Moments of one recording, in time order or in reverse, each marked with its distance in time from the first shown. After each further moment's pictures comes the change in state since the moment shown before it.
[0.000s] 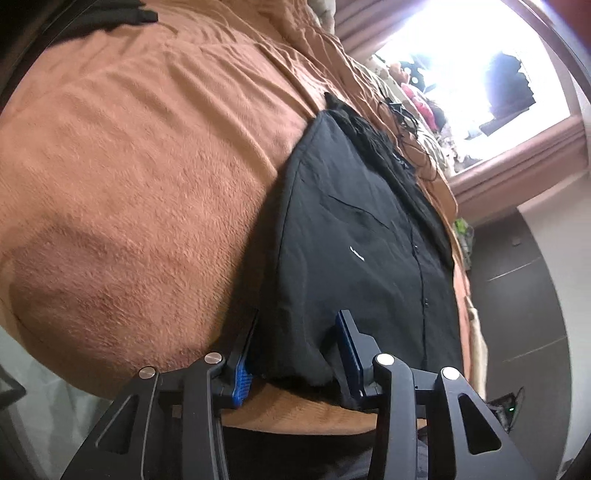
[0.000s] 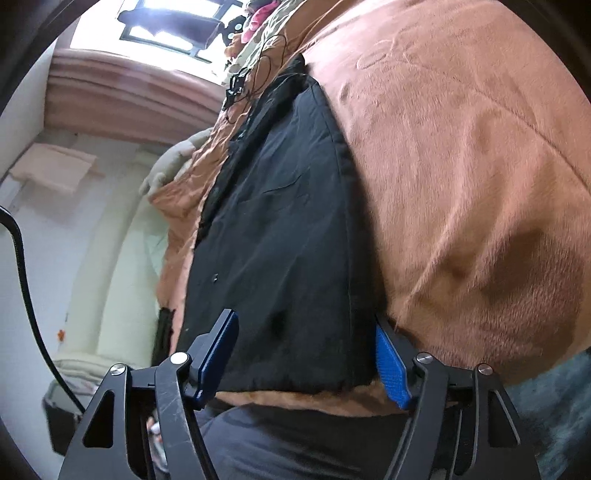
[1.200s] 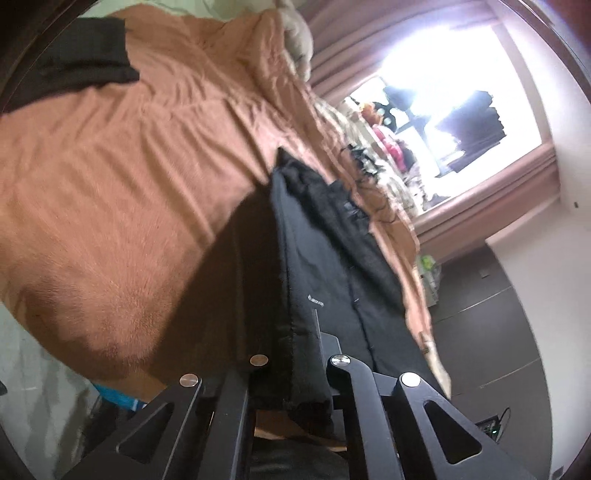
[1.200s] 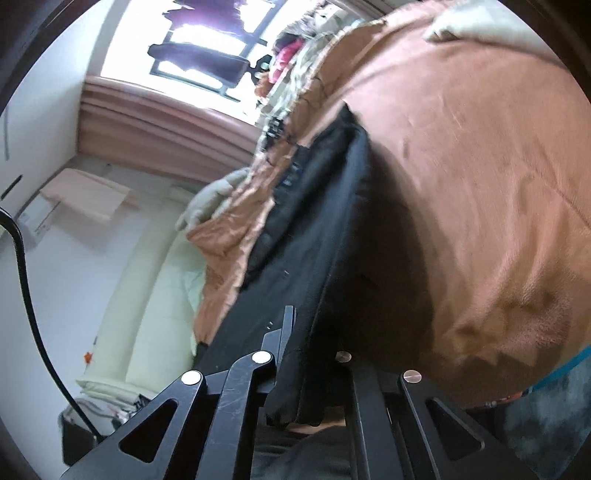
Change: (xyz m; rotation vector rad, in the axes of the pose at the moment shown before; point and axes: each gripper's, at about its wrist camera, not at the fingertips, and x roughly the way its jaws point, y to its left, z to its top) left arm -0.079 -0.055 0.009 -0.018 -0.175 -0.125; right arm -0.031 0.060 0.009 -0.014 -0.180 0.119
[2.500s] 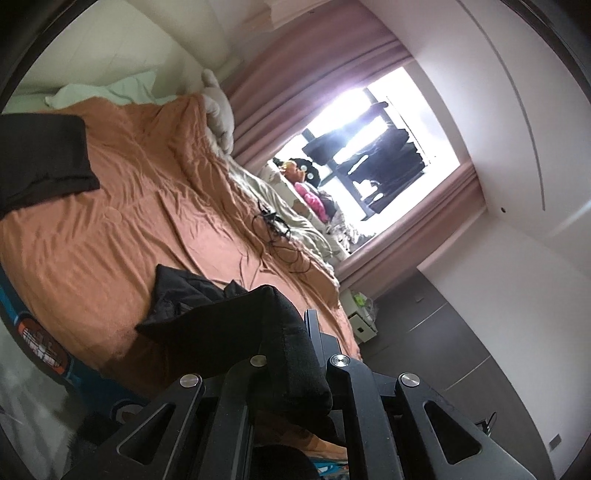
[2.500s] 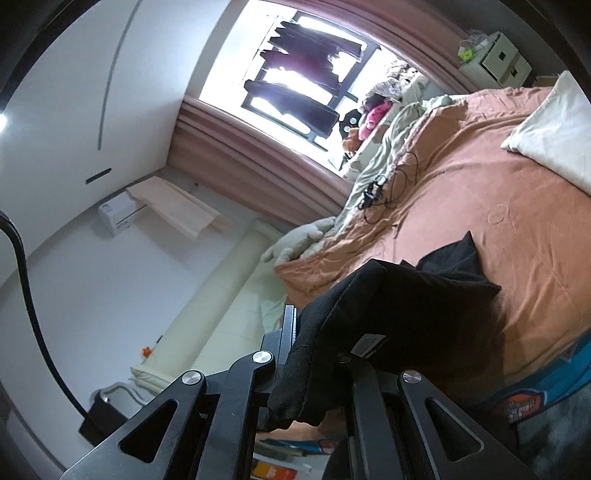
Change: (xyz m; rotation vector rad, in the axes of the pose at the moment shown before) left arm -0.171 -0.105 -0.020 0.119 -0.223 -0.207; right arm -0.148 0.117 -0.018 -0.162 -0.188 0.233
